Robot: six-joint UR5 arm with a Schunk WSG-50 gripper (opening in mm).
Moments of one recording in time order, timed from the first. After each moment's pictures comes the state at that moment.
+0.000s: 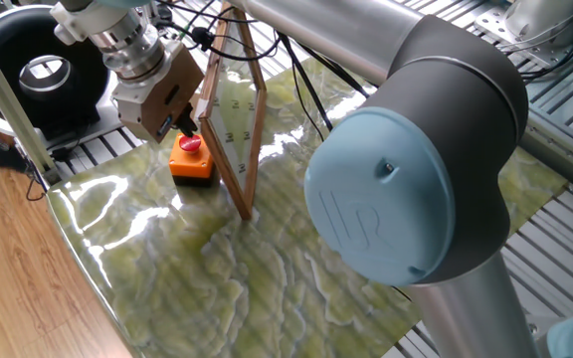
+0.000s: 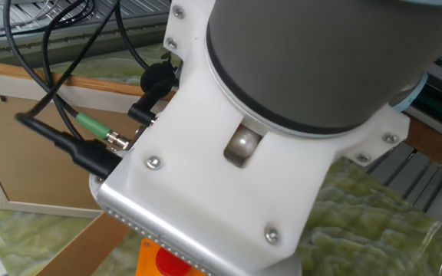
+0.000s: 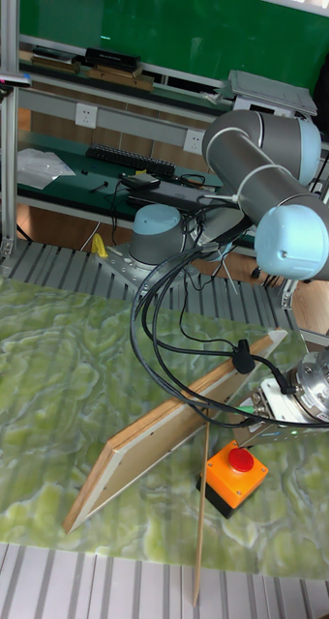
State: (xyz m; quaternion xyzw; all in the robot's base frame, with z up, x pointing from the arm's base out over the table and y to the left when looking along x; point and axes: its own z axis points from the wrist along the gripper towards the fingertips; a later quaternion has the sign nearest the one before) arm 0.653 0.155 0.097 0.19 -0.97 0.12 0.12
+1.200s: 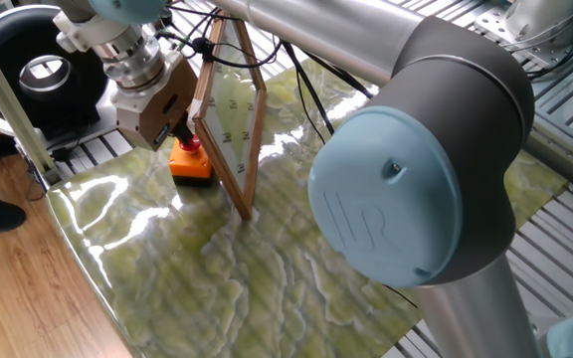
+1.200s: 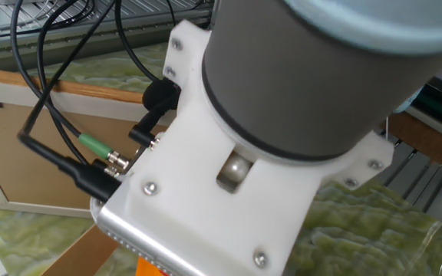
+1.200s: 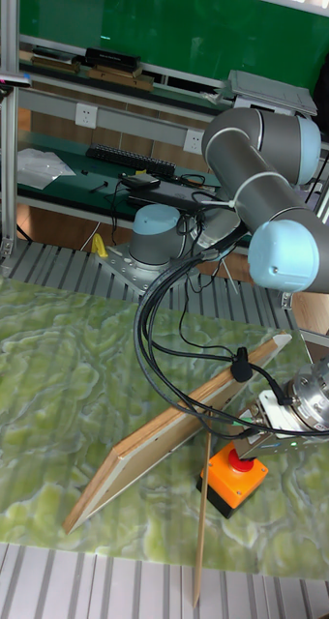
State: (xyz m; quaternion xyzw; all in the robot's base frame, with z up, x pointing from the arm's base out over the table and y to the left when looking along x) arm 0.661 0.162 0.077 0.18 -0.97 0.11 0.10
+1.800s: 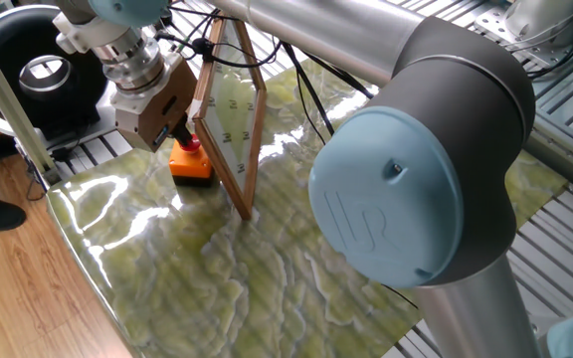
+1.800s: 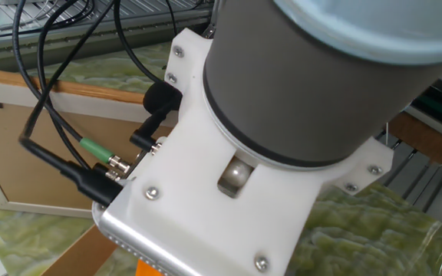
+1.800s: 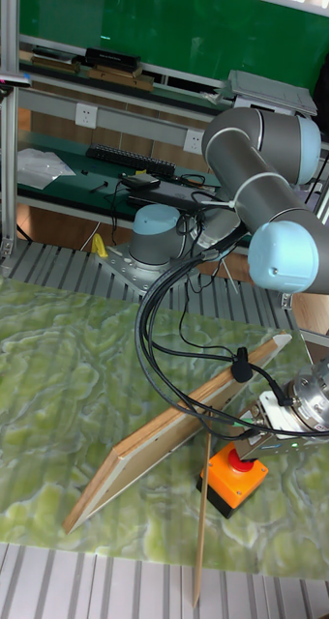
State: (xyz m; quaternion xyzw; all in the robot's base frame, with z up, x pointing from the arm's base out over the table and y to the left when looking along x) arm 0.662 0.164 0.076 0.18 -0.97 0.11 0.10
